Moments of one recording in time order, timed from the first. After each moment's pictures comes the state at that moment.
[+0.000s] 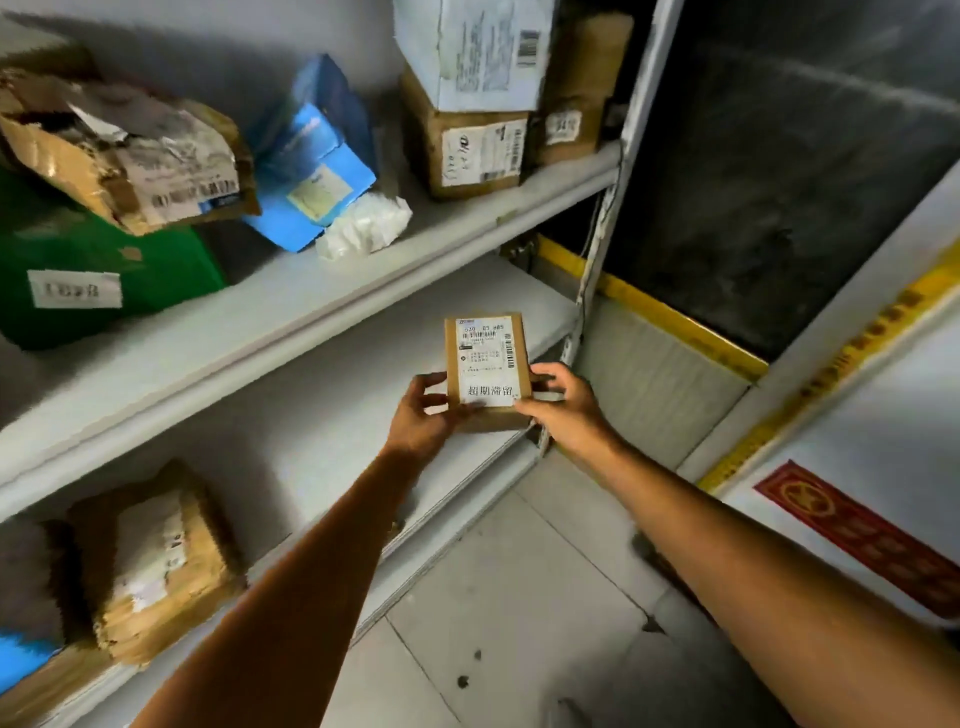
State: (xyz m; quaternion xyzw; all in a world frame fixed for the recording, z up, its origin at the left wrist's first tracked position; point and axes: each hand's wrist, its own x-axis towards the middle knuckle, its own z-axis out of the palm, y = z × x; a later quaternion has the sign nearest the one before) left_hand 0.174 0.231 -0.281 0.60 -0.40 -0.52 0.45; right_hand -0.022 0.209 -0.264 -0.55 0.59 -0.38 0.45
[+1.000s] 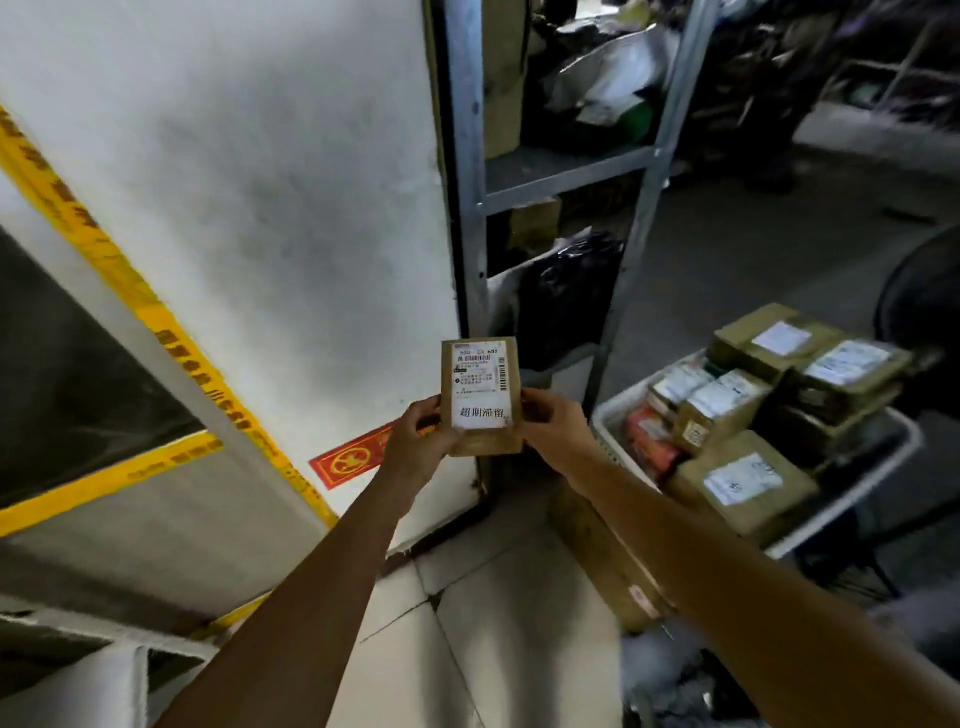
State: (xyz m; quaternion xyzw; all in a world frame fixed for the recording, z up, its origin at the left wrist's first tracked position) left_hand -0.397 0.358 -0.283 0.25 -0.71 -0.66 0.03; right_hand -0.463 0.546 -0.264 -0.10 0.77 -0.60 0.19
